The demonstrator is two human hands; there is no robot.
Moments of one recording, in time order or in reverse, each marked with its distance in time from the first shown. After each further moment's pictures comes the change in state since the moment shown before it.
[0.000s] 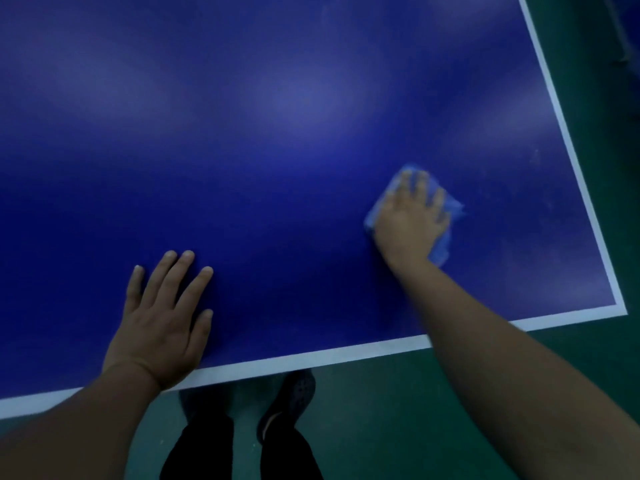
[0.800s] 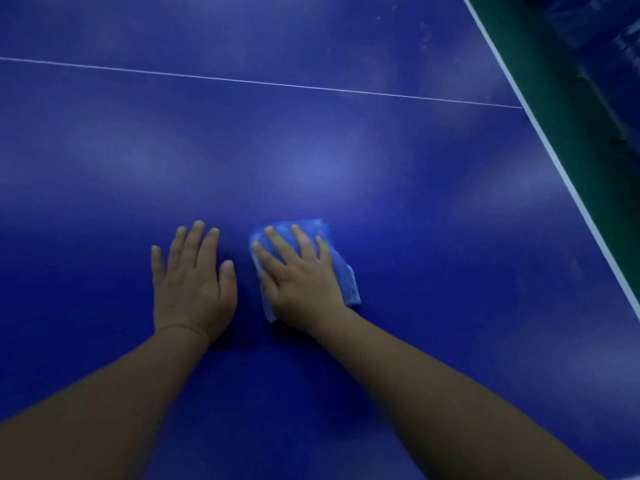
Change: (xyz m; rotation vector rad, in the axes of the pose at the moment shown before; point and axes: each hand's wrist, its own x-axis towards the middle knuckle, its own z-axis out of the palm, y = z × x) left_hand 0.216 -0.035 -0.052 -0.201 0.221 -0.354; right_hand 0.027 -0.192 0.027 0.010 -0.212 -0.892
